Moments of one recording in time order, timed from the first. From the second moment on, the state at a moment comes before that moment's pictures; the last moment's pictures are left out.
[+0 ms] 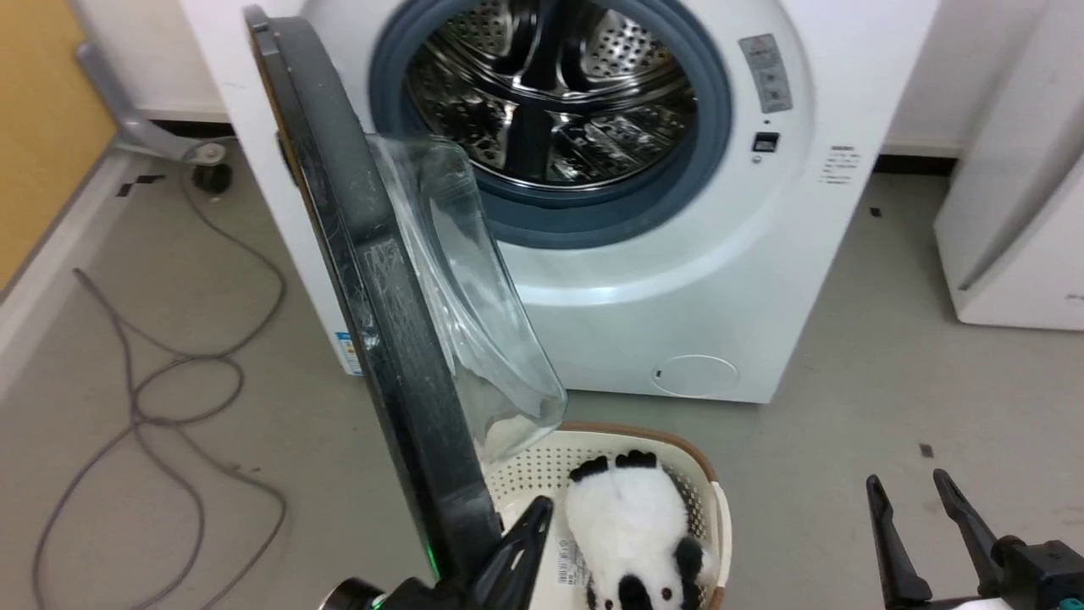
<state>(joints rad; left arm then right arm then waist) 0.09 0.18 -0.52 -0.15 -0.25 0.06 -0.15 0.15 -0.05 -0.10 -0.03 0.09 0.13 -0.11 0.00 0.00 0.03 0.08</state>
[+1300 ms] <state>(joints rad) 0.01 0.35 -0.09 0.01 -0.43 0.17 -0.21 0.18 -0.05 -0.07 -0.15 0.04 0.13 -0.12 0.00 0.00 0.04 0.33</state>
